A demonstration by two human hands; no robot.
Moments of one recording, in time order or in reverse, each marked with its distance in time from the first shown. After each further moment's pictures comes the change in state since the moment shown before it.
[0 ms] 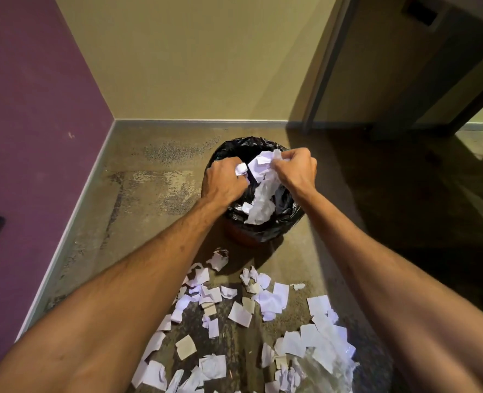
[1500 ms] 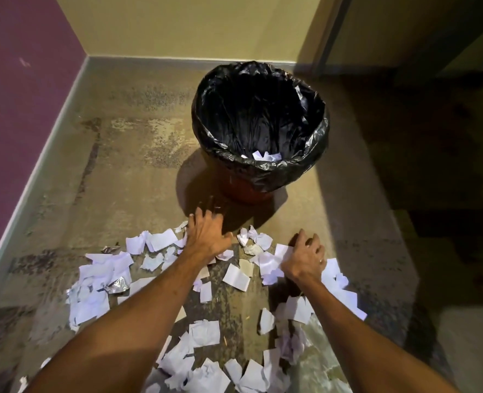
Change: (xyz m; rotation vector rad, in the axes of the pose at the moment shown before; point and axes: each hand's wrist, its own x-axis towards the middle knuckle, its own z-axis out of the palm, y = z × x) left_hand -0.151 -0.164 0.195 0.411 -0.517 -0.171; right_hand -0.151 0.305 0.092 -0.649 -0.371 0.280
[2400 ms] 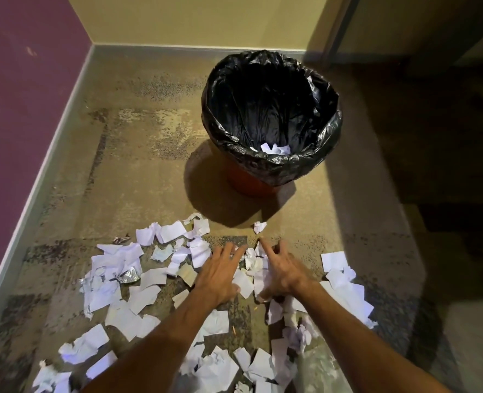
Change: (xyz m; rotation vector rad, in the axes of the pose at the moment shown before) left_hand -0.087 0.000 0.056 0.057 -0.120 0.221; right_hand -0.030 -0.019 0.027 -0.268 -0.313 -0.429
